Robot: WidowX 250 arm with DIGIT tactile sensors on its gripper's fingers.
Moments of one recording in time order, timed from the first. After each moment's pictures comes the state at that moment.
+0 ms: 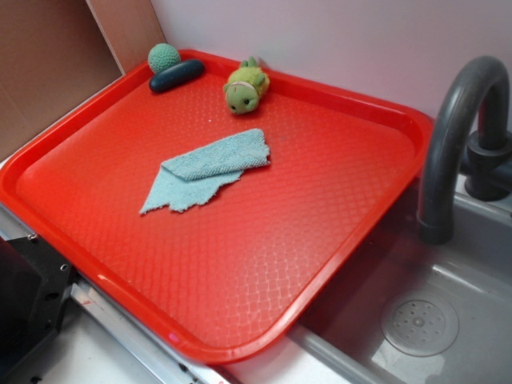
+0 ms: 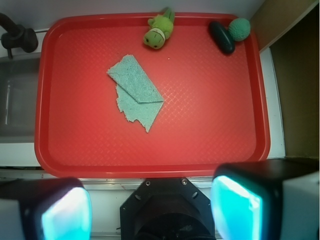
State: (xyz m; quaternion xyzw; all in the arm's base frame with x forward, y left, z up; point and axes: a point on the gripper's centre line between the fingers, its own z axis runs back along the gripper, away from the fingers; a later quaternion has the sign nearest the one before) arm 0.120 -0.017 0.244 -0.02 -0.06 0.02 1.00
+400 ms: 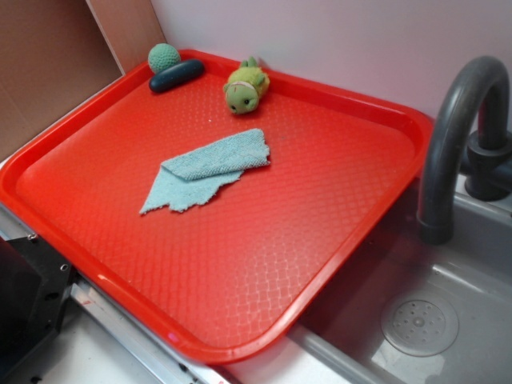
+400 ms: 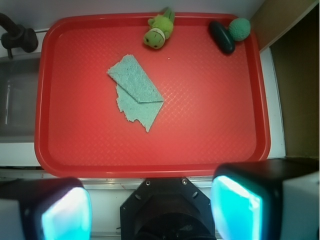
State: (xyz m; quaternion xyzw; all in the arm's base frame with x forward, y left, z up) arm 0.119 -0.017 0.241 -0.02 -0.06 0.02 1.00
